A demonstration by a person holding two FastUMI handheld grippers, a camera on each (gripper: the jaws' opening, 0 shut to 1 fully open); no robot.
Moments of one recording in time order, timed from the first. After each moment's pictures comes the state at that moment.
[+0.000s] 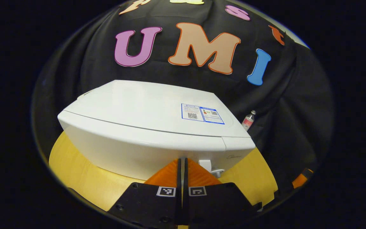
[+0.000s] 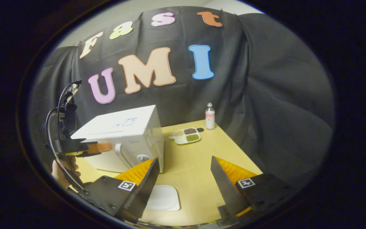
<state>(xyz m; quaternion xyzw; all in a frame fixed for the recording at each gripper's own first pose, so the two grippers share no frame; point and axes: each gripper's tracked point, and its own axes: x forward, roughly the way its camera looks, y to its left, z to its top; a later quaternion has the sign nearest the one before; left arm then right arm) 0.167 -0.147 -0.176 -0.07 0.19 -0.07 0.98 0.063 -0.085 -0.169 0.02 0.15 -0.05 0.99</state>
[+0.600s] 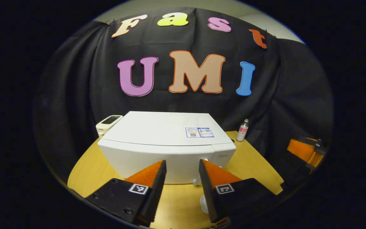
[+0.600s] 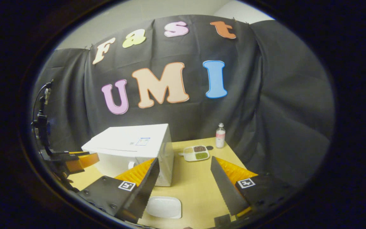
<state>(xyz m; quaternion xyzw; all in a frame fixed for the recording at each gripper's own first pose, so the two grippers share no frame) 0.083 -0.104 -0.101 0.02 0.10 -0.04 0.99 0.076 -0.065 -0.093 0.00 0.09 0.01 1.00</state>
